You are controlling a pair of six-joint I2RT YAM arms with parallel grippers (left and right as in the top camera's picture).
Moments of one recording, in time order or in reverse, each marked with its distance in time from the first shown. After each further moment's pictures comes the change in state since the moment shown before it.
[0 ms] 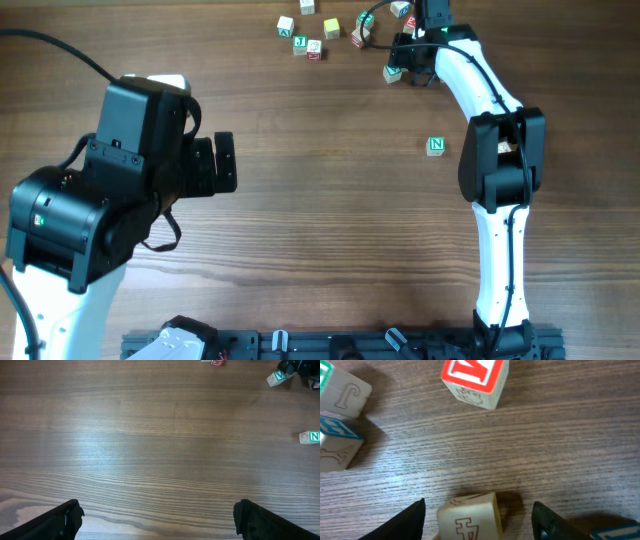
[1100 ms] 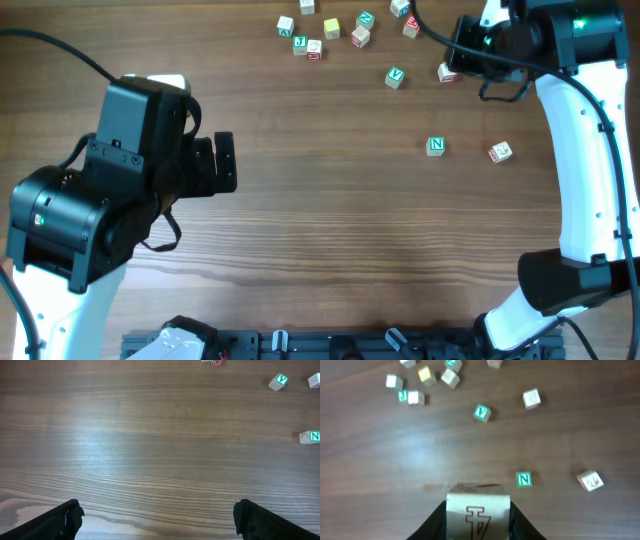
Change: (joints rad) left arm 0.000 0.000 0.000 0.000 0.000 0.000; right arm 0.000 -0.709 0.016 -0.727 -0.103 0.023
